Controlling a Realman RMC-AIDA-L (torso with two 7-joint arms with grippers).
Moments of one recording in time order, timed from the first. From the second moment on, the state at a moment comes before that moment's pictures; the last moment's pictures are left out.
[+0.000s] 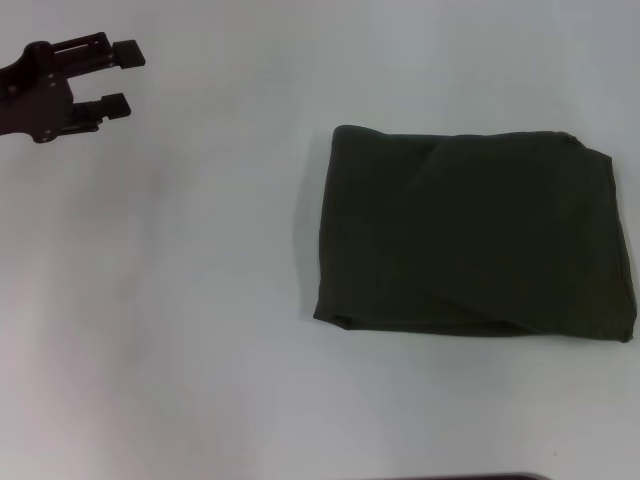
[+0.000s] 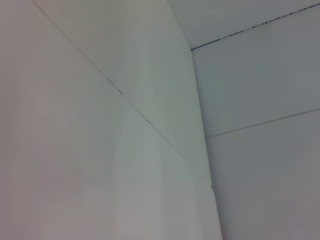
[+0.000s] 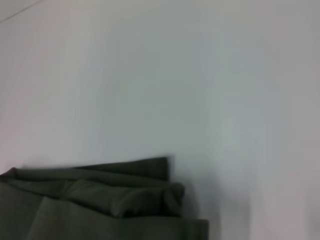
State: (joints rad) left arm -0.56 -1.94 0.61 0.60 1.96 1.54 -2.51; right arm 0.60 1.87 -0.56 -0.85 -2.65 -1.57 2.62
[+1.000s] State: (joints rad) left arm -0.56 -1.94 0.61 0.60 1.96 1.53 -2.51; right arm 0.60 1.86 -0.48 -0.63 -2.51 -1.47 2.49
